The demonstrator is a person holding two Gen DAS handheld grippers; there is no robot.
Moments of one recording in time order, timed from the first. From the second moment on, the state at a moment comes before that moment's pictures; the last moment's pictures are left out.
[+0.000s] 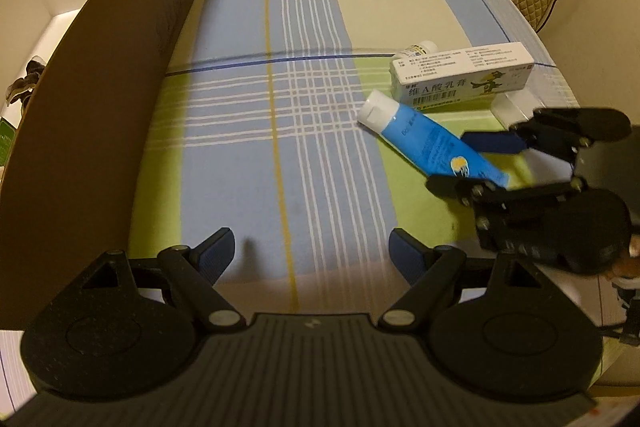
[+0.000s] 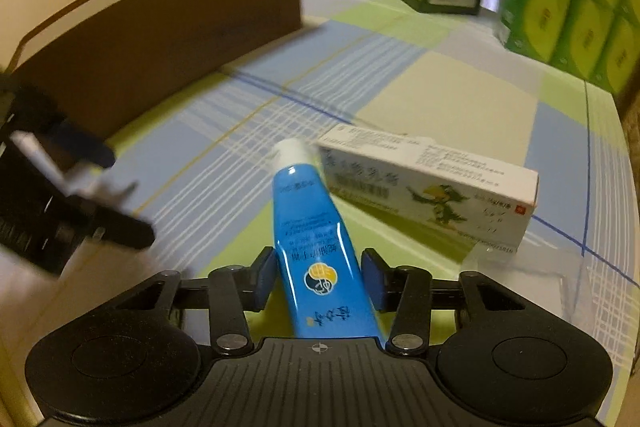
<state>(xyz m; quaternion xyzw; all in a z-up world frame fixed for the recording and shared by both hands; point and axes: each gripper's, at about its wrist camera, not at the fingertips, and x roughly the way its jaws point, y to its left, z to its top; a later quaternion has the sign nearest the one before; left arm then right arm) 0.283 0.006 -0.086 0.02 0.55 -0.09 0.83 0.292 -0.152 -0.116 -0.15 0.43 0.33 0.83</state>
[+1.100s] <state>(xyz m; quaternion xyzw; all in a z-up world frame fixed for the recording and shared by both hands) 0.276 0.002 -0.085 0.04 0.55 -0.14 0.82 0.227 -0.196 -0.108 -0.12 0.46 0.22 0.85</state>
